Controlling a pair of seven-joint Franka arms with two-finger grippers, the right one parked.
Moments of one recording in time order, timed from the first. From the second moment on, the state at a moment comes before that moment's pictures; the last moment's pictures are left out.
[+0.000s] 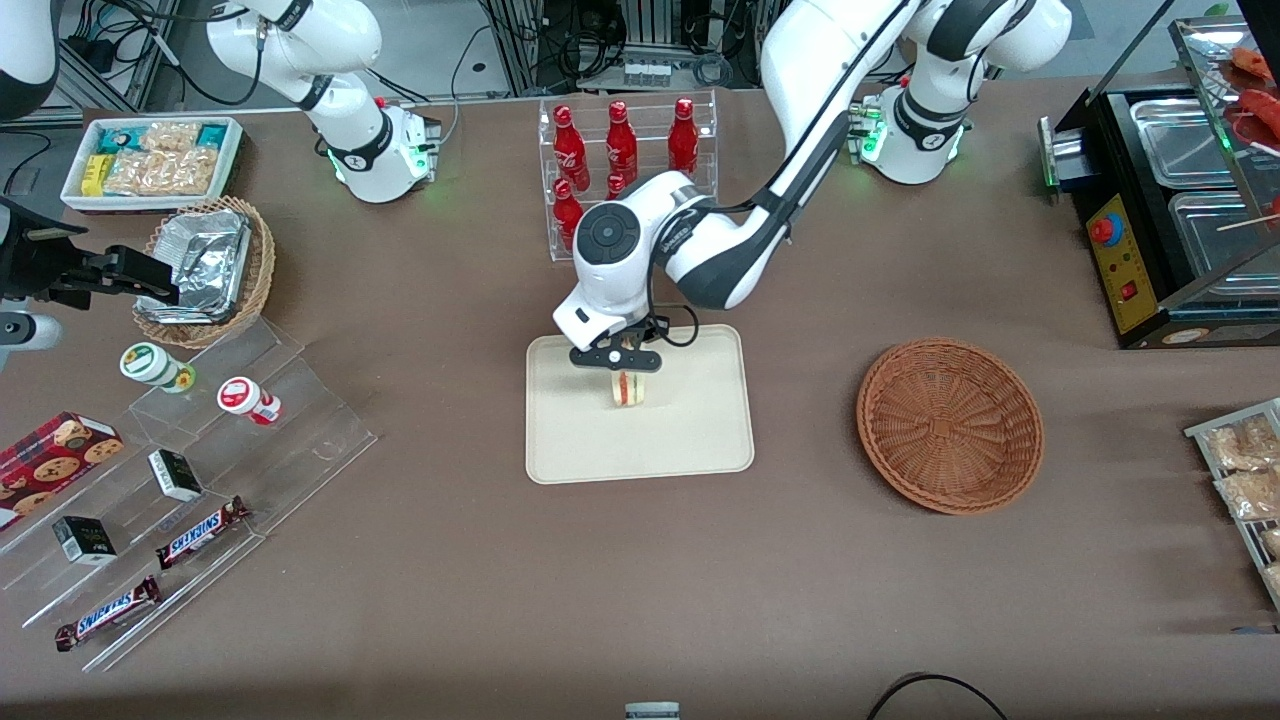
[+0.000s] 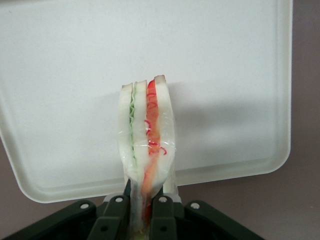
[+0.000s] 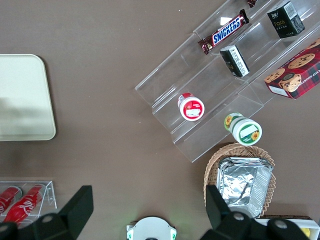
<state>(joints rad) -0.80 0.69 -0.11 -1.44 0.00 2.07 -0.79</state>
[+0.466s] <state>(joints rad) -0.80 0.75 -0.10 -1.44 0.03 2.15 -0.79</state>
